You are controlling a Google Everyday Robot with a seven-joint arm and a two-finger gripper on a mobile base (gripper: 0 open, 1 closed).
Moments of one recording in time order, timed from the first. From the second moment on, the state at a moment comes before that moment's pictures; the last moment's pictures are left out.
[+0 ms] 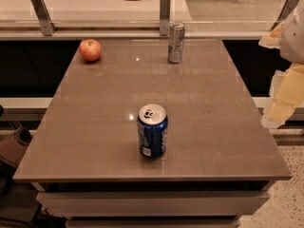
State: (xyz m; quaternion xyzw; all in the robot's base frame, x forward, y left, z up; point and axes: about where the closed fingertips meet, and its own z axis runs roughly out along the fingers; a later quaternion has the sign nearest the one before) arm 0.438 -0.215 0.984 -0.60 0.78 -0.04 0.17
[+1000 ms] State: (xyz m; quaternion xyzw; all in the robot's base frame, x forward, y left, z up) arm 0.434 -0.212 0.969 -0.60 0.77 0.02 0.22
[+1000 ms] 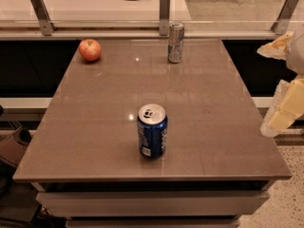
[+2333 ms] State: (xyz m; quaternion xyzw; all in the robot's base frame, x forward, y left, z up) arm 0.434 -0.106 0.952 -0.58 0.64 0.25 0.44
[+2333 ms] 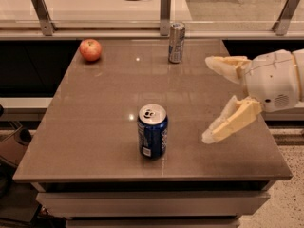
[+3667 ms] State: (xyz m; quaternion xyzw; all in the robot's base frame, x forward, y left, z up) arm 0.429 -0.023 0.922 -0.55 0.57 0.38 0.49
